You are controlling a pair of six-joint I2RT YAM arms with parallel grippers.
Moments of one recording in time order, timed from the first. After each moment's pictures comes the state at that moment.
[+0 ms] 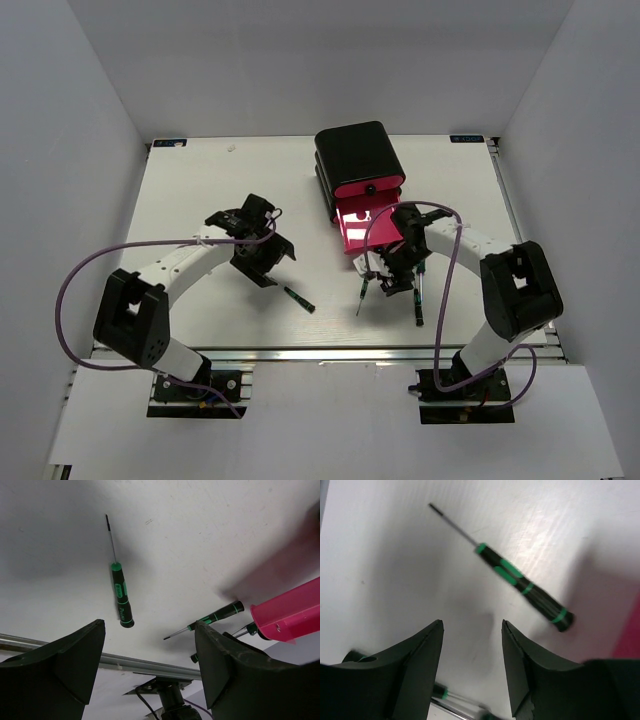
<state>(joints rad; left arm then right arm) -0.48 1.47 1.05 -0.80 0.07 -1.36 0.44 1.65 0.99 -0.90 -0.60 -1.60</state>
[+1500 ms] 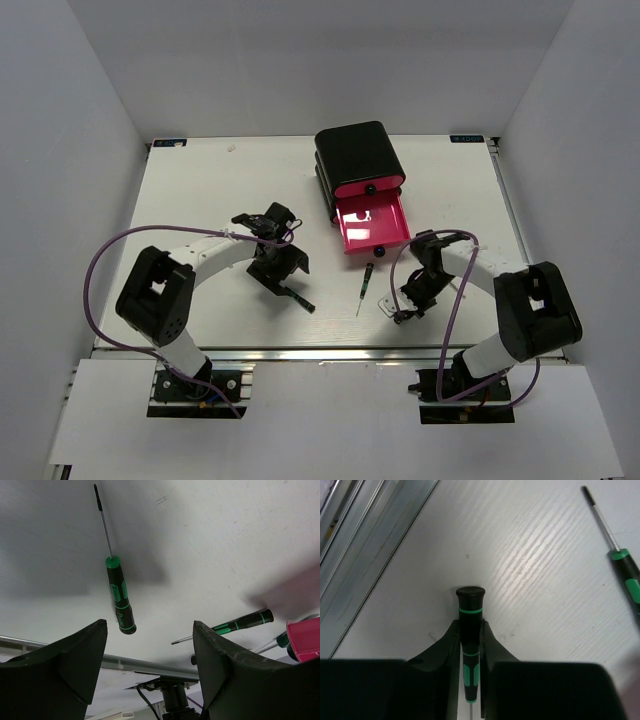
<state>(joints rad) -0.58 1.65 1.07 -0.76 0.12 -1.45 0.36 1.49 0.75 -0.99 -0.55 -1.97</state>
